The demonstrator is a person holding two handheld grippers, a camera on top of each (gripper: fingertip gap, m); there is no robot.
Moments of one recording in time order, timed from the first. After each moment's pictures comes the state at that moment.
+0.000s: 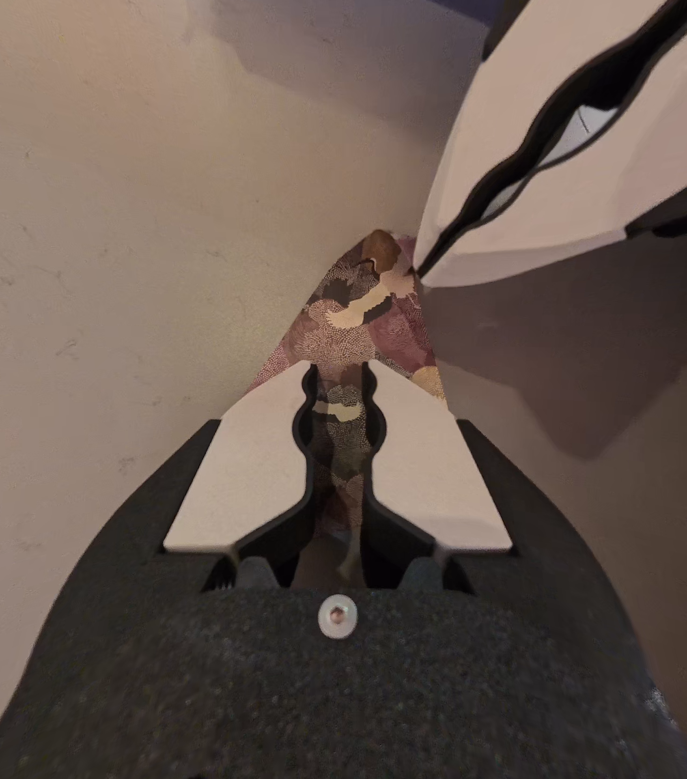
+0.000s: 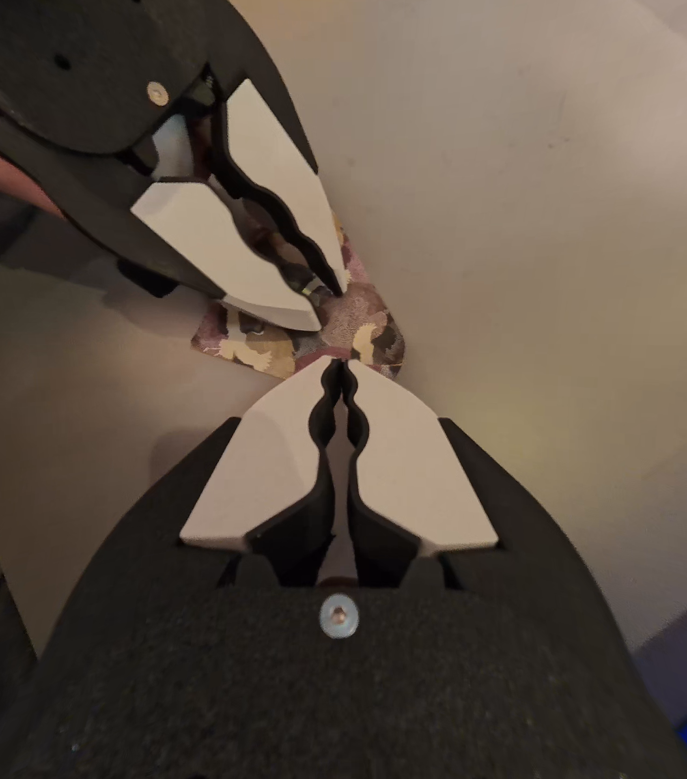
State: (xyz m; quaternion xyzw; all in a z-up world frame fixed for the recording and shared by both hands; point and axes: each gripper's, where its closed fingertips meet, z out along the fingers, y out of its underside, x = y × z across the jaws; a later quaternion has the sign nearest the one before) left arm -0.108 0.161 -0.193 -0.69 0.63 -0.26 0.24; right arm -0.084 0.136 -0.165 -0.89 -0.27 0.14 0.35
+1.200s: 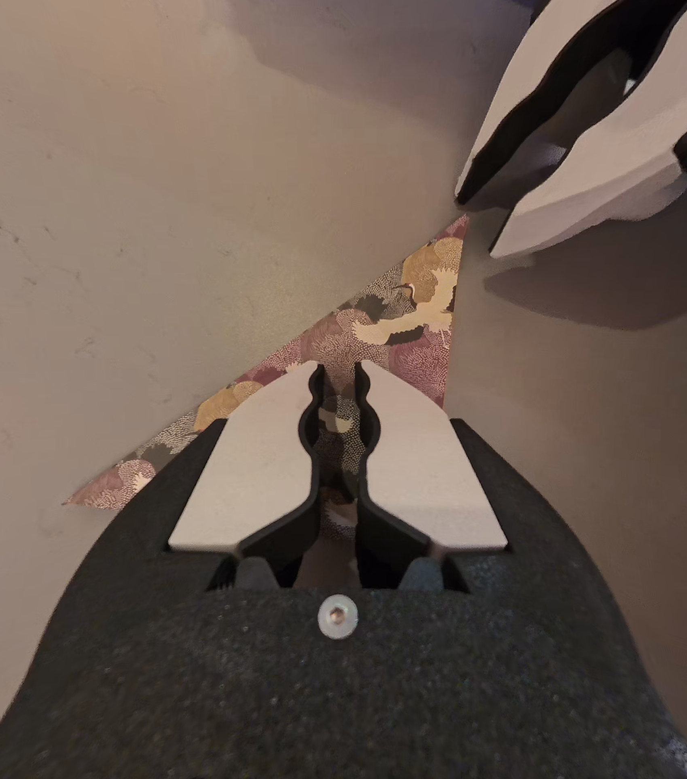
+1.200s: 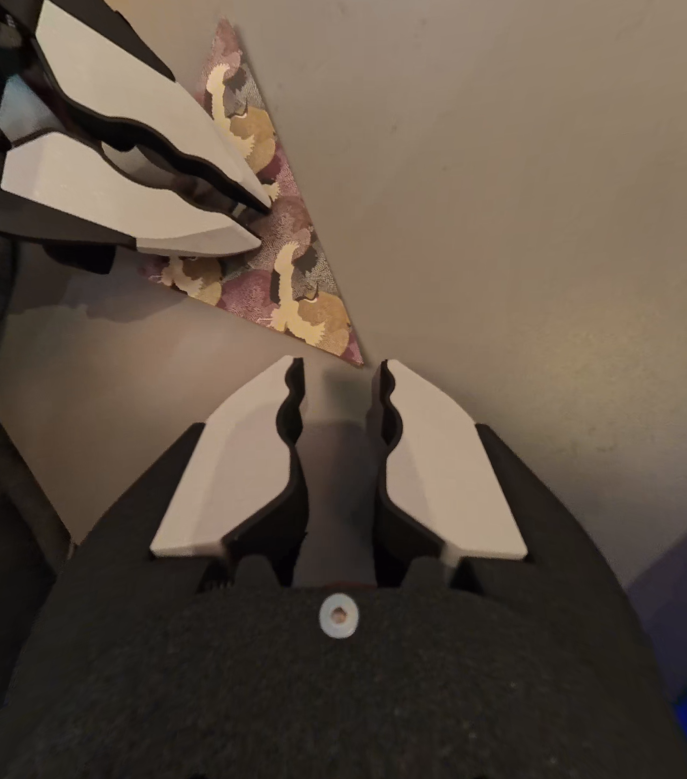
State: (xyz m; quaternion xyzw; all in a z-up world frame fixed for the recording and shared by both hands) left arm -0.108 0.164 -0.194 -0.69 0.63 -0.23 0.25; right arm -0.046 0.112 -0.188 -0.93 -0.12 0.21 0.29
